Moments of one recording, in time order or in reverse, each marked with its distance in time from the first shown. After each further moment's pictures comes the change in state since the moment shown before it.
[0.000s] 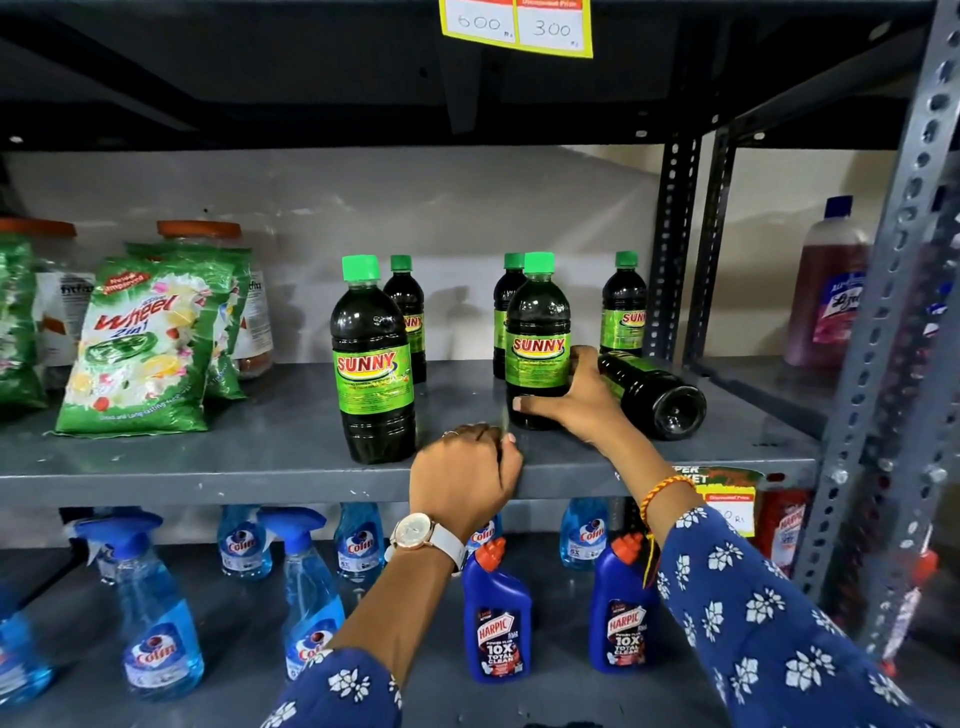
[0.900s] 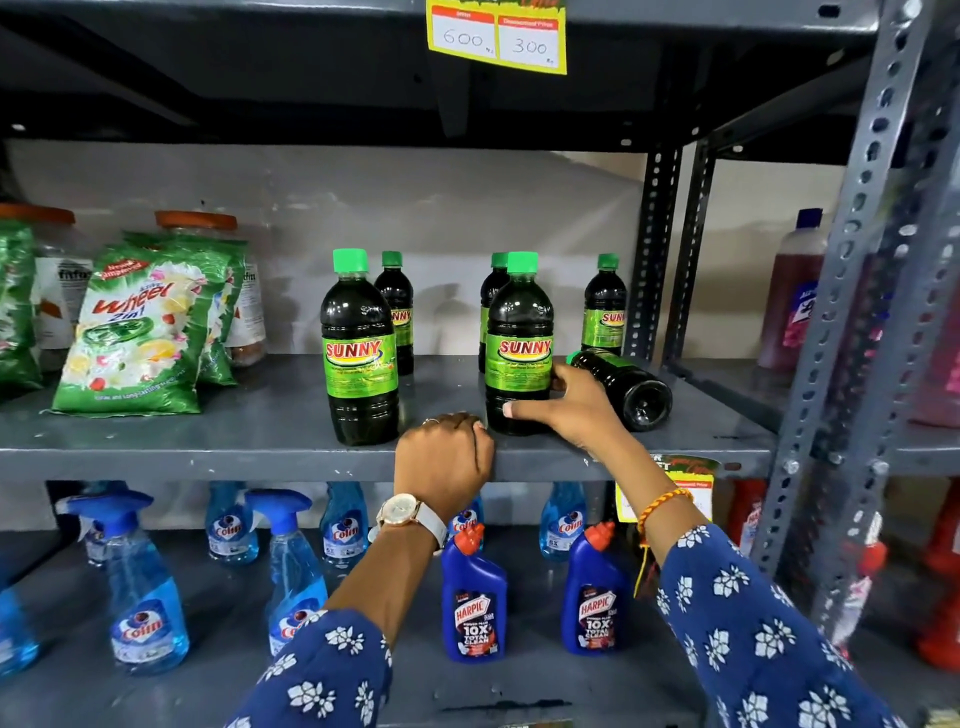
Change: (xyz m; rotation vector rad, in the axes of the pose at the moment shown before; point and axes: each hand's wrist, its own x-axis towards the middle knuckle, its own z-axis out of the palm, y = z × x) left_hand -0.004 0.005 -0.003 0.028 0.034 -0.015; right_hand -0.036 -0.016 -0.021 0.050 -0.109 -0.027
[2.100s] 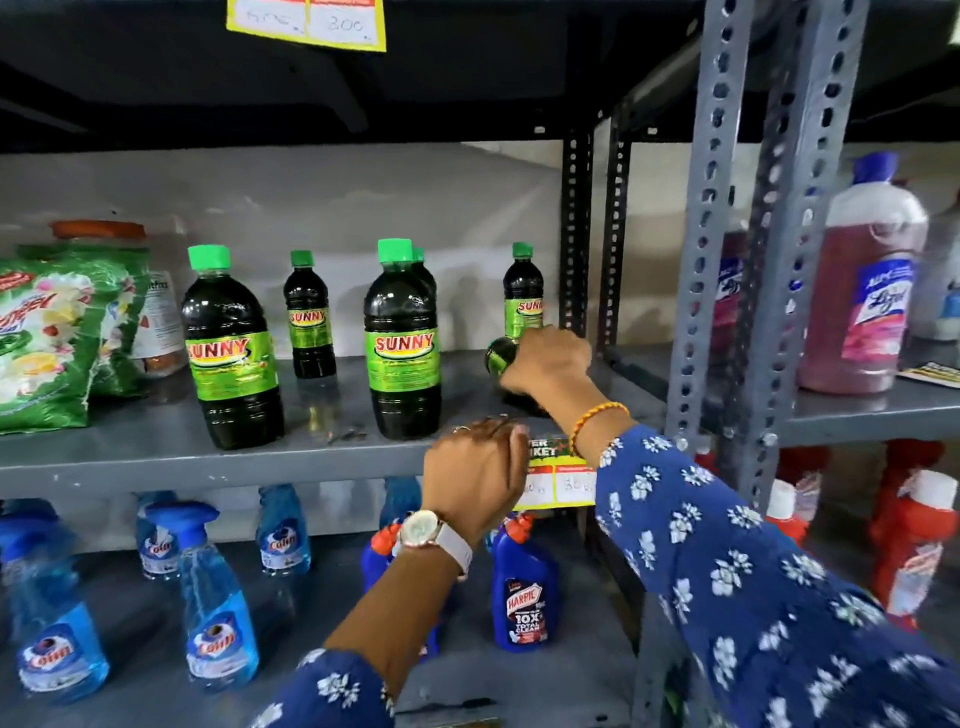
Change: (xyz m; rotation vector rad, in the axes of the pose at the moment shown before) left_hand 0.002 0.140 0.018 -0.145 -0.008 0.129; right_hand 0.026 0.001 -0.082 -1.120 0.103 0.175
